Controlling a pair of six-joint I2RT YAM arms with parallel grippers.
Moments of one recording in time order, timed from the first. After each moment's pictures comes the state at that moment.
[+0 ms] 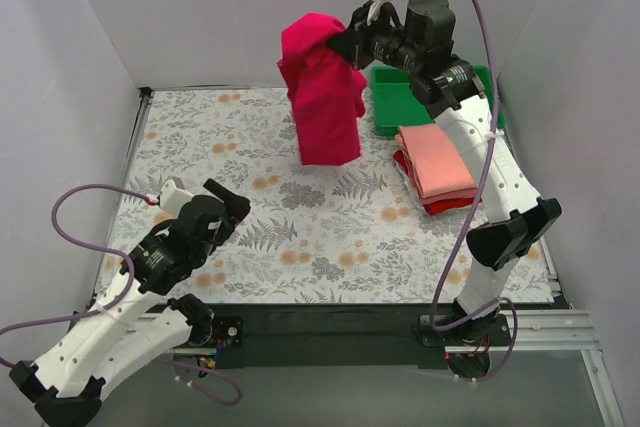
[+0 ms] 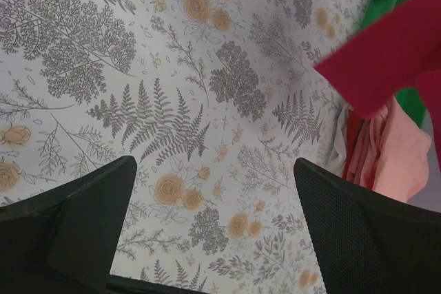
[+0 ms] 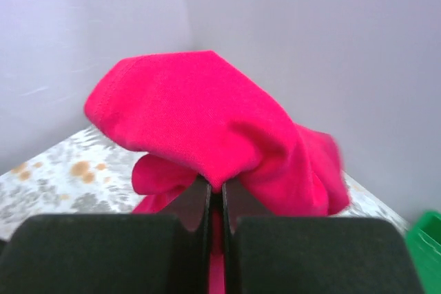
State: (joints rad) left arm -0.67 0.70 0.80 -0.82 -0.55 -1.27; right arm 0.48 1.80 2.18 -0.43 -0.39 0.05
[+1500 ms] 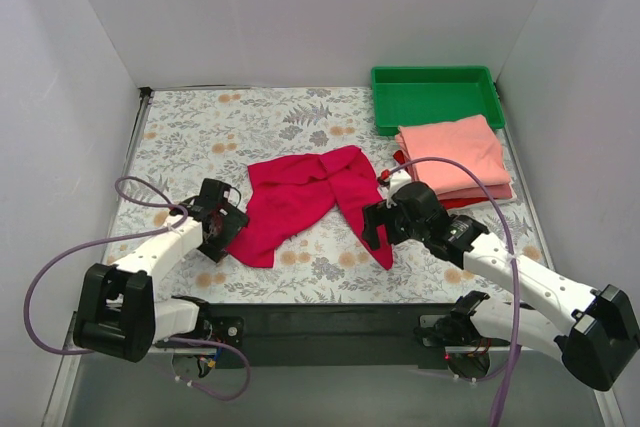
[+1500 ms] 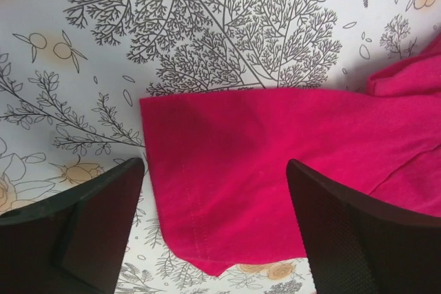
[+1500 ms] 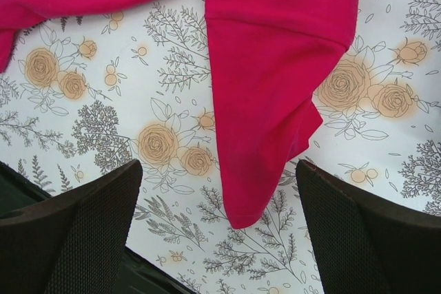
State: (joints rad) left arm -0.25 1.21 0.60 -0.60 -0.18 -1.18; right arm 0.75 1.00 0.65 -0.38 0.01 0.29
